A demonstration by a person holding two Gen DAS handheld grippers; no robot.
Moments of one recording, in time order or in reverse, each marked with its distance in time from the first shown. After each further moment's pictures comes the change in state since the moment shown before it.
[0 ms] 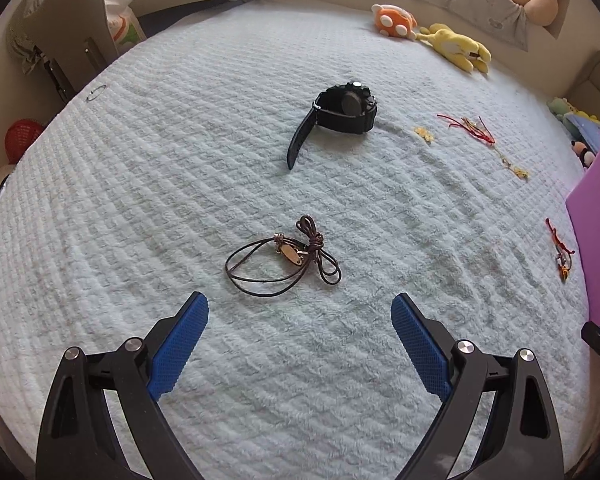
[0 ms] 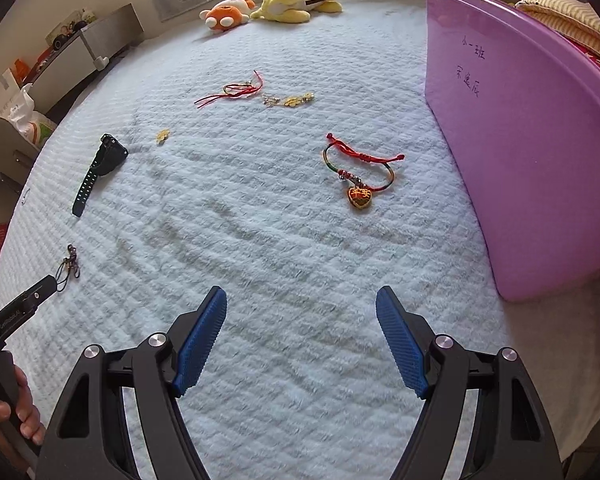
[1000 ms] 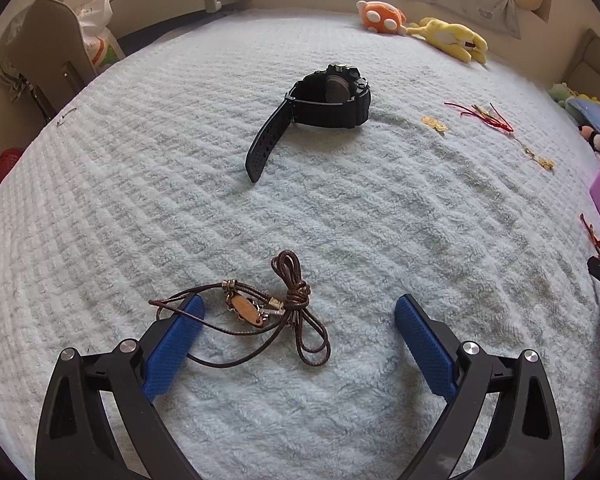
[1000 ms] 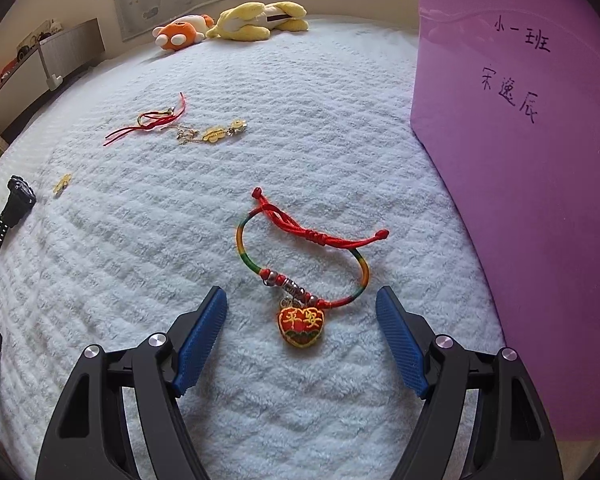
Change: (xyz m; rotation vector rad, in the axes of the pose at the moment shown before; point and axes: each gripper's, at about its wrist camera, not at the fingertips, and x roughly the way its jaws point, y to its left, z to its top) left arm 0.063 -0.025 0.013 0.069 -0.076 0.025; right arm 0.095 -0.033 0.056 0.010 -0.126 -0.140
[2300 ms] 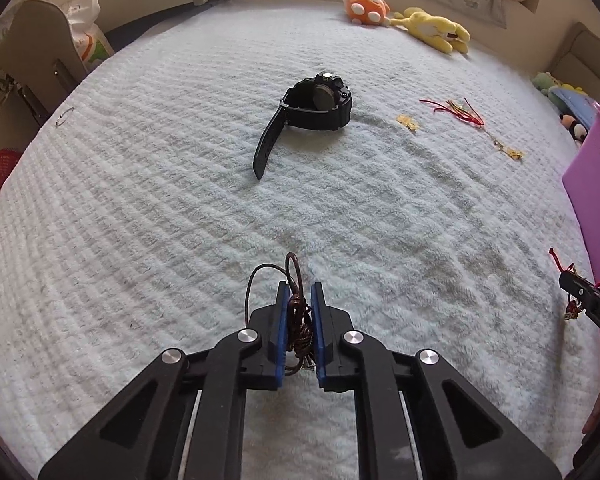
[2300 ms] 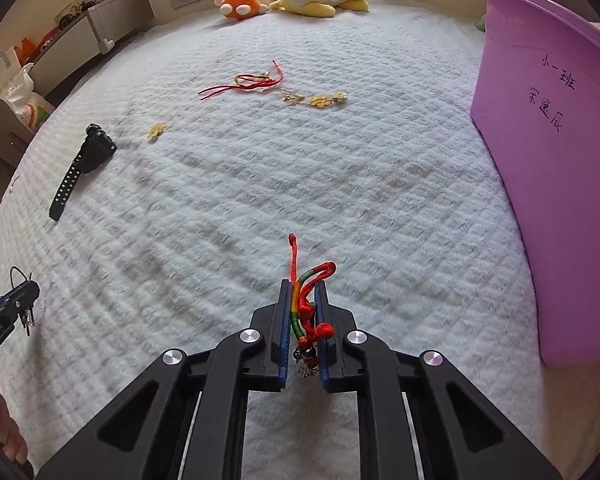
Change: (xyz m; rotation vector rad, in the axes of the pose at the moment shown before) left arm -0.054 0.015 0.002 0.032 0.091 -0.067; right arm -0.060 0.054 -0.022 -0.068 0.142 0.150
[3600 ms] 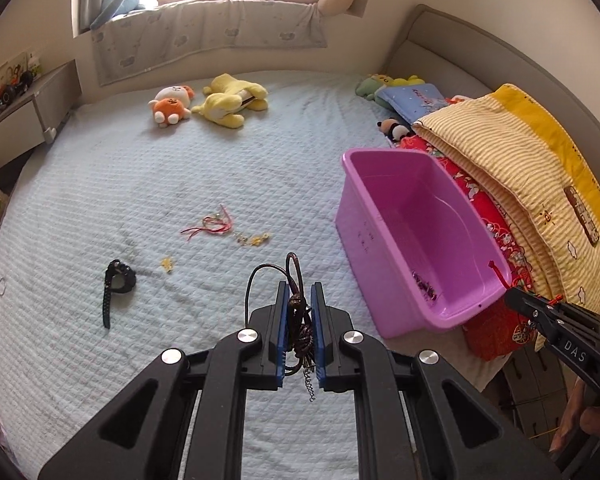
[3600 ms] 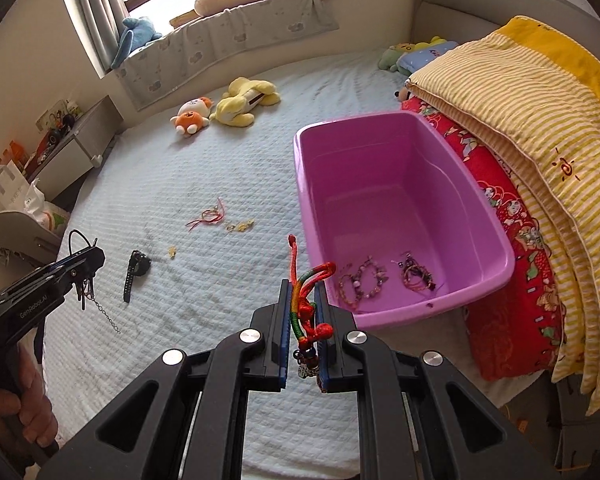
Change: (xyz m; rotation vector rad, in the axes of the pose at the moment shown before) left arm -0.242 -0.232 0.101 0.312 -0.083 -0.364; right arm -0.313 -0.140 0.032 0.213 -0.132 -0.029
